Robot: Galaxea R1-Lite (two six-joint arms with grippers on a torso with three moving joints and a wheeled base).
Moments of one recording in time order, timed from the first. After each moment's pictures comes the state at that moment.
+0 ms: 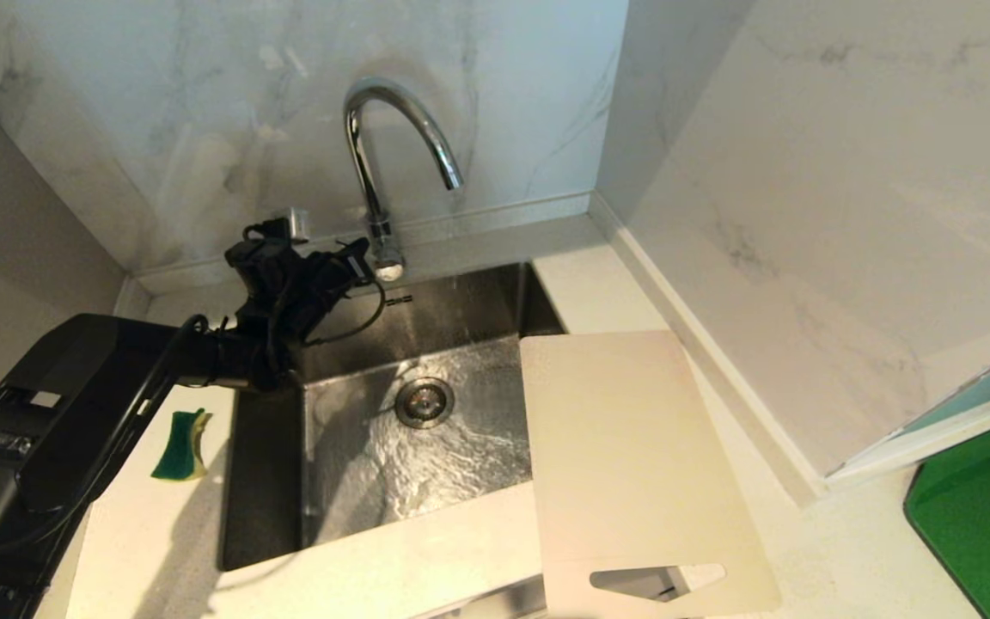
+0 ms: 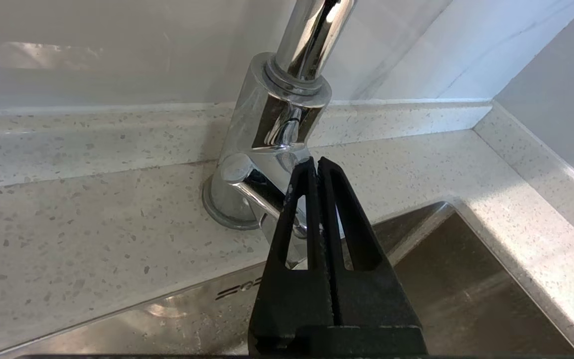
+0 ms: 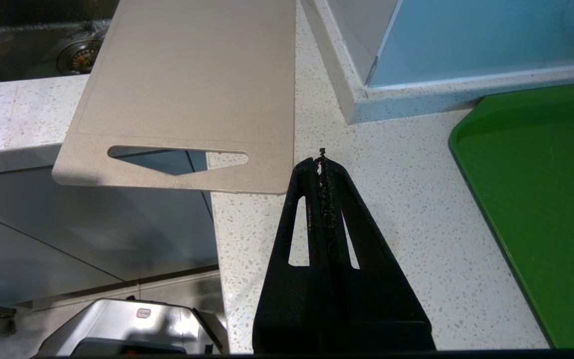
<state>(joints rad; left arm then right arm) -0.20 2.55 -1.95 -0.87 -0.05 -0.30 0.00 0.00 0.00 0.02 0.04 -0.09</state>
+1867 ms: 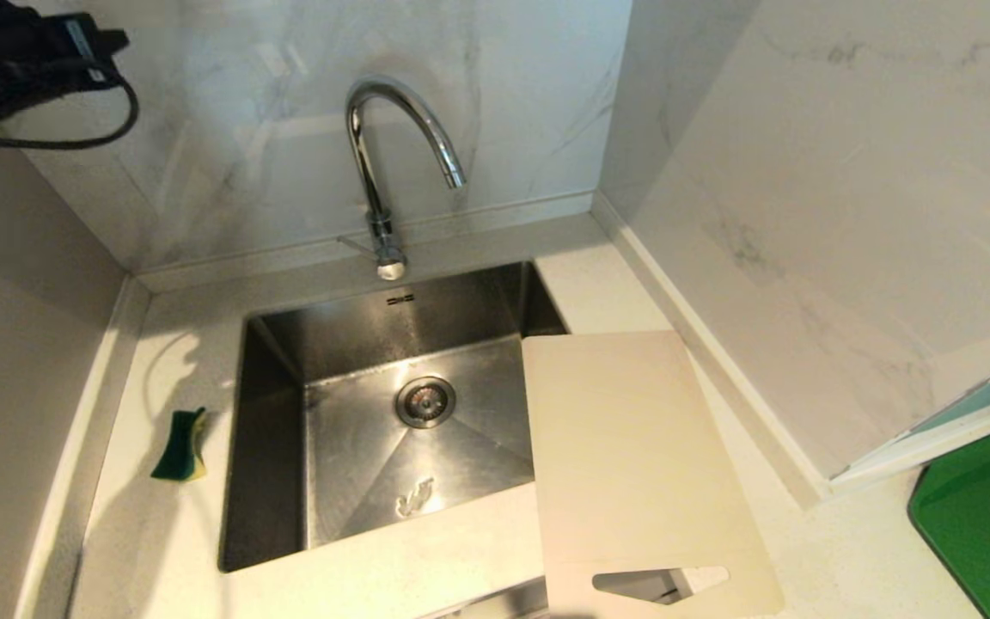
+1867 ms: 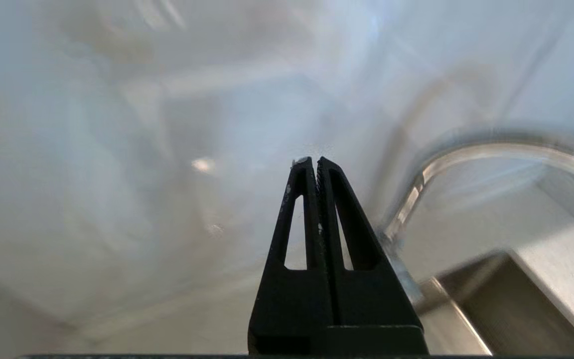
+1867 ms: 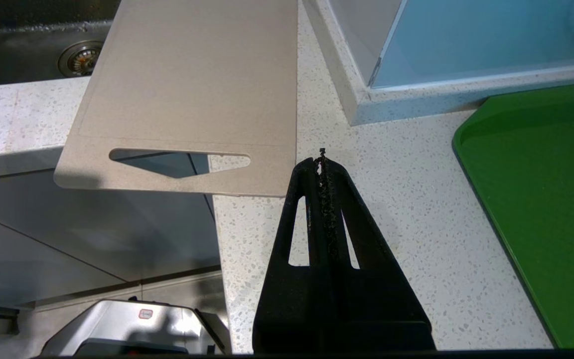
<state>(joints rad) -0.02 1.76 -1.83 -0.21 -0.09 -0.01 0.00 0.00 0.00 0.01 0.04 -0.09</state>
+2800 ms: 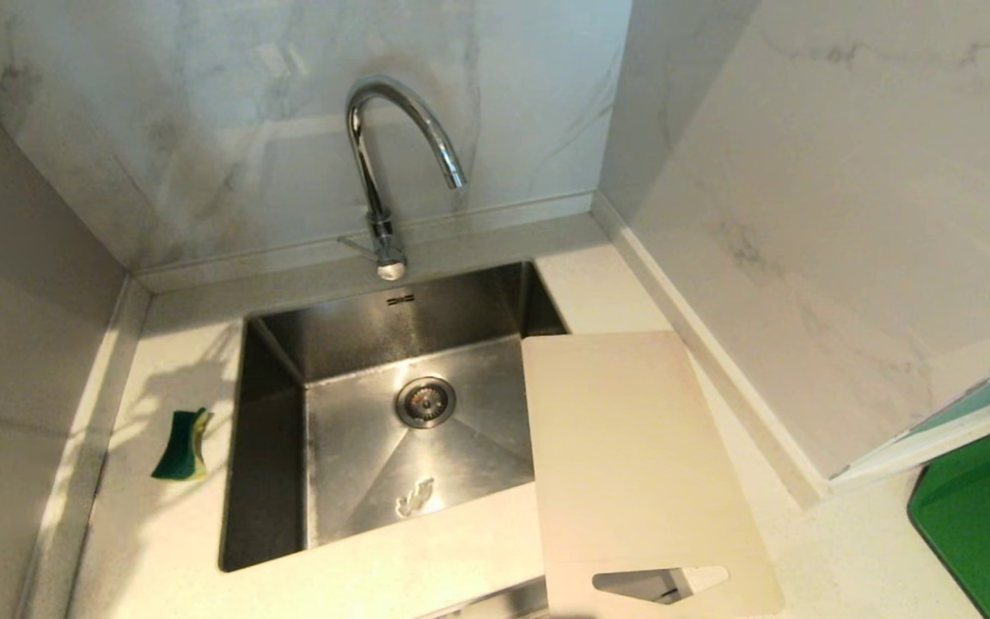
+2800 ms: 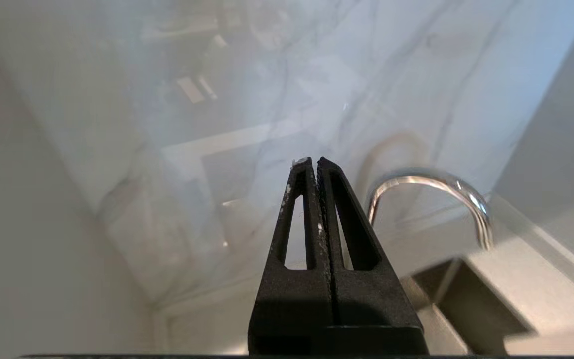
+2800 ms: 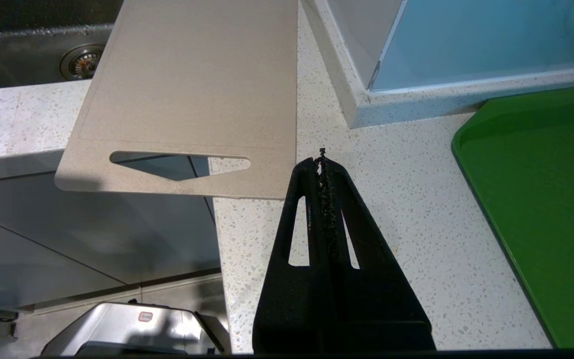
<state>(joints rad) 0.02 1.19 -1.59 0.02 -0.10 0.02 0.00 0.00 0.00 0.00 0.04 -0.09</state>
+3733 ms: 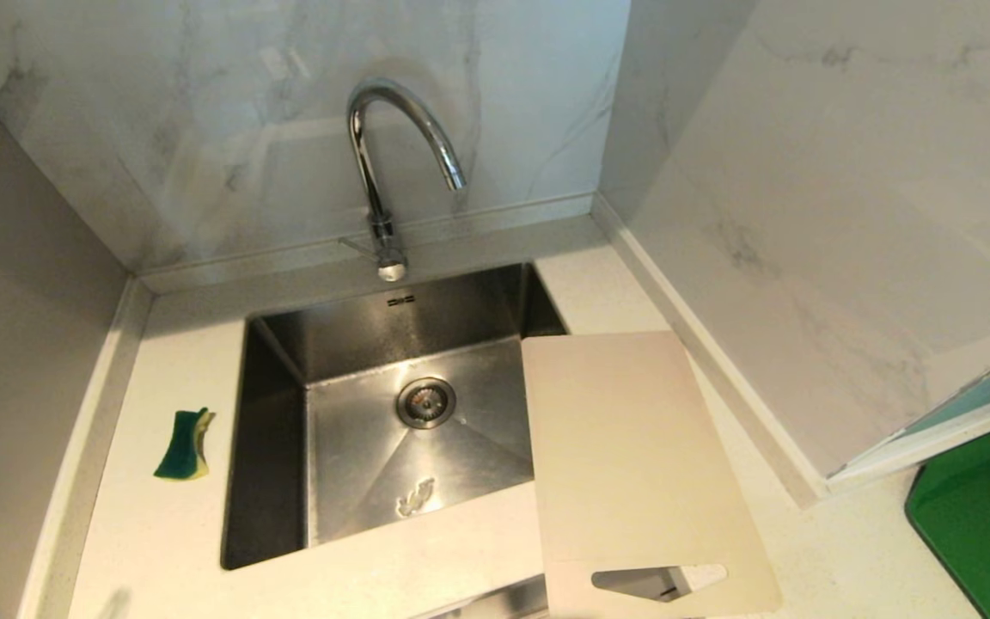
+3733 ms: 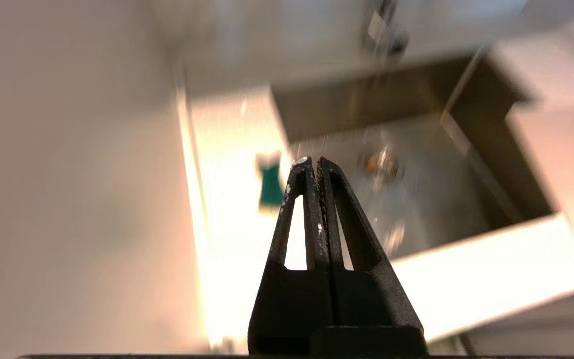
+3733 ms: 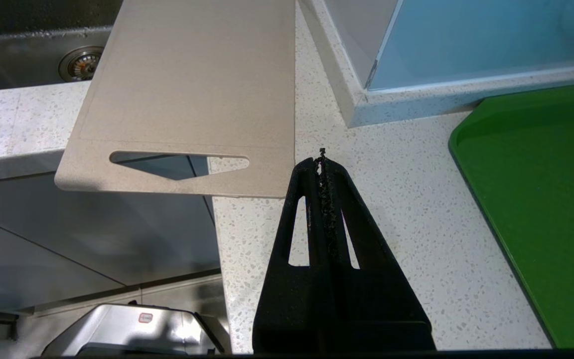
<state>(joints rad) 0.01 0.34 -0.52 0.14 0.04 -0.03 0.00 0.00 0.00 0.00 0.04 -0.08</state>
